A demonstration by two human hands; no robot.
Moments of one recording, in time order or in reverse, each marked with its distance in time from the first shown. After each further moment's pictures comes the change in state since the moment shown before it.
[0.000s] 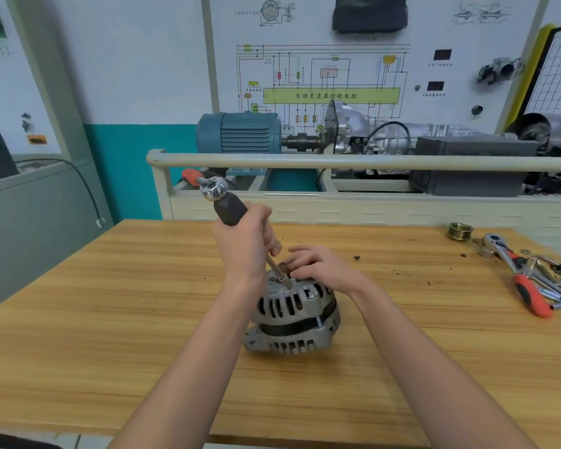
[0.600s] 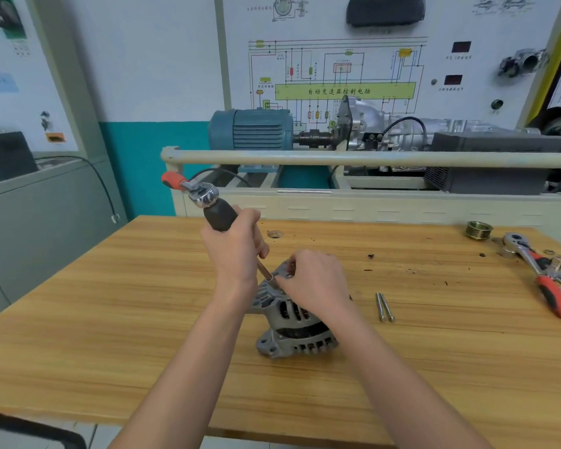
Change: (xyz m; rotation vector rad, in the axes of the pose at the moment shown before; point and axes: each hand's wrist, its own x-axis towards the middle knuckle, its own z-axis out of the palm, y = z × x) left_hand 0.004 0.006 -0.029 0.073 0.090 0.072; right_hand -0.010 -0.041 0.059 -0.696 0.465 -0.006
